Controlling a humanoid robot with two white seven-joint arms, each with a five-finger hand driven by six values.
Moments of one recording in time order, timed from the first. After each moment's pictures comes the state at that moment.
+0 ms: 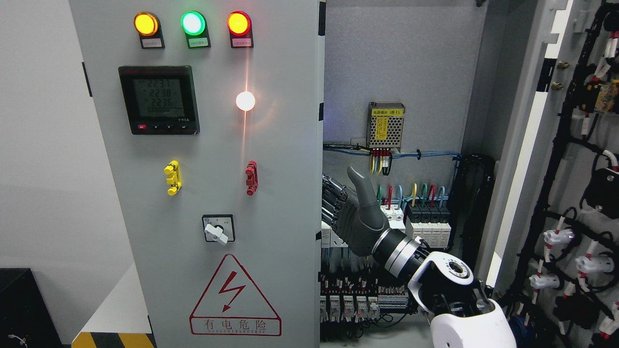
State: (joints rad) left arm 0.00 -0.10 -0.22 0.00 0.12 -0.12 -0.11; right arm -0.84 0.00 0.18 -1.33 -0.52 0.38 0.53
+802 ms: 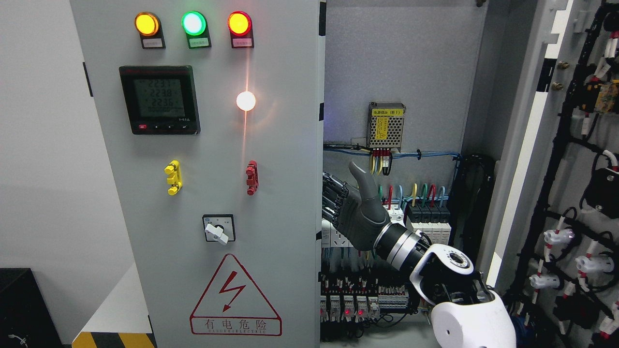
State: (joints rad) left arm 0.00 -0.10 -0.22 0.00 0.12 -0.12 -0.11; right arm -0.87 0.00 0.16 -1.26 -0.52 0.37 0.58
